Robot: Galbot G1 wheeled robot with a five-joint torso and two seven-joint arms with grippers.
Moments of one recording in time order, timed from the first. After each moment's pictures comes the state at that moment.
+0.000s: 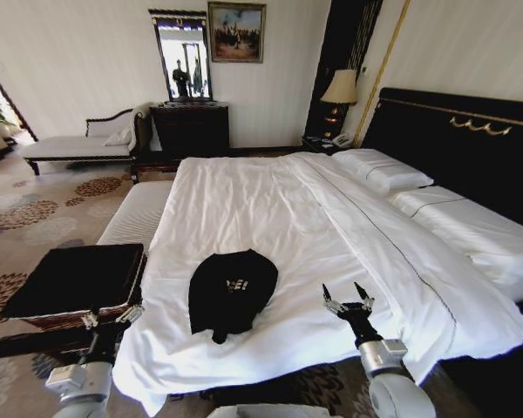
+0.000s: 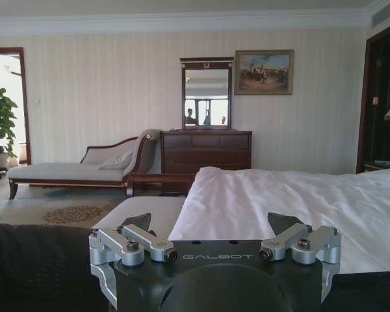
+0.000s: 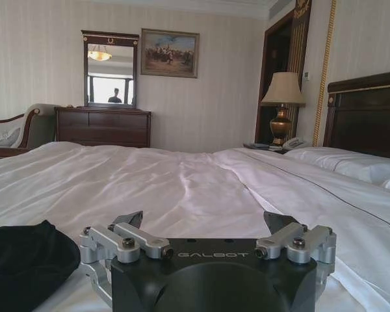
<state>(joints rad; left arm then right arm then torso) 1.91 -1.32 -0.86 -2.22 -0.42 -0.12 -0.07 -1.75 1.38 0.69 2.14 0.19 0.04 -0.05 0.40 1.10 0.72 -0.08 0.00</state>
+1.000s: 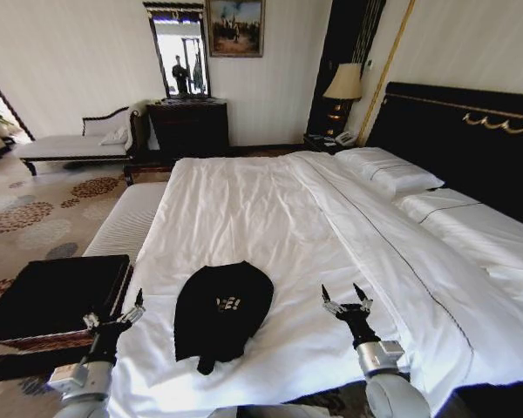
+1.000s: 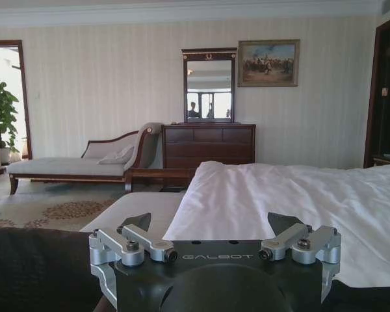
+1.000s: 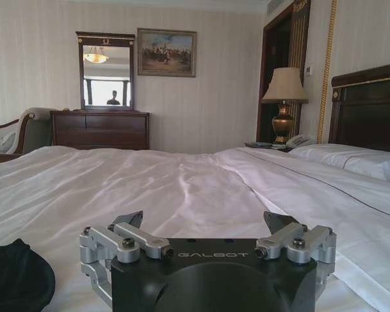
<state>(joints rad) 1.90 -1.32 -0.86 -2.20 -0.42 -0.12 -0.08 -1.73 1.39 0.67 2.11 0.21 0.07 -0.04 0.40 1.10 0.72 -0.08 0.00</state>
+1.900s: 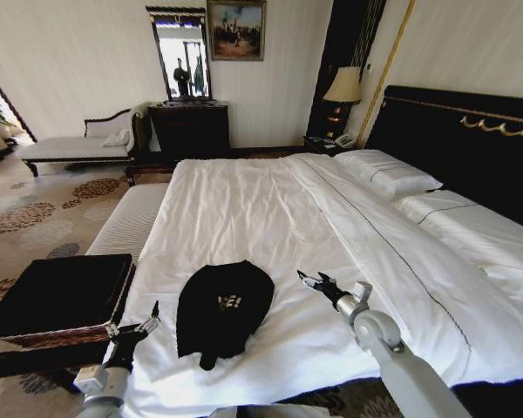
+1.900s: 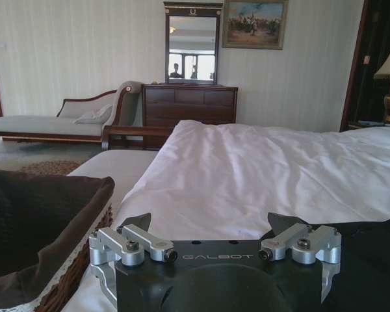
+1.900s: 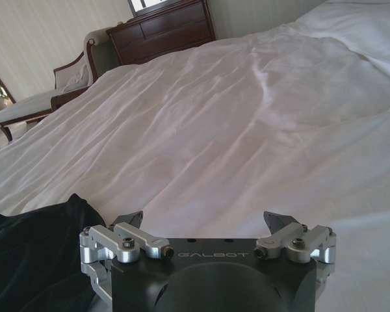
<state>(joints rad) 1.88 -1.31 -0.73 -2.12 -0.39 -0.08 -0.08 -1.16 0.99 0.33 1.75 0.82 -0.38 -0.01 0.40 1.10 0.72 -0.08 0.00</state>
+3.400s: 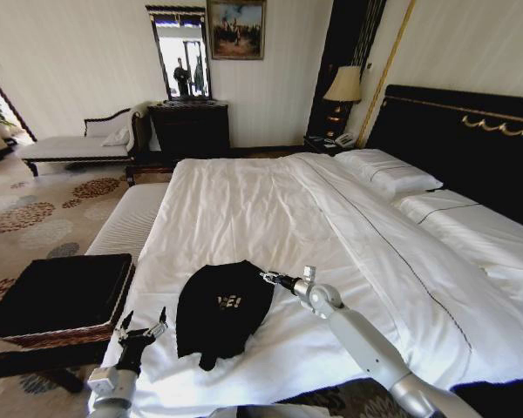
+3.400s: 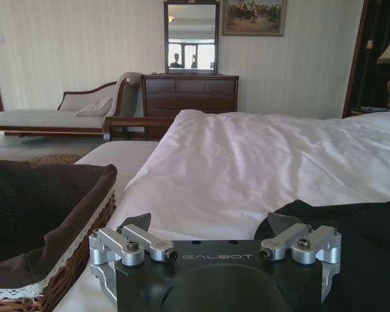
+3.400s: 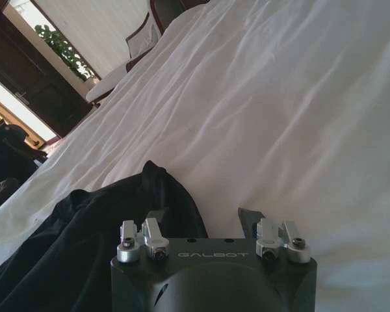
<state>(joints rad) 1.89 -1.30 -0.71 -2.11 -0.37 -0.08 -0.10 -0.82 1.09 -0.01 1.39 1.01 -0.40 -0.19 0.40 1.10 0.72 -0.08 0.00</state>
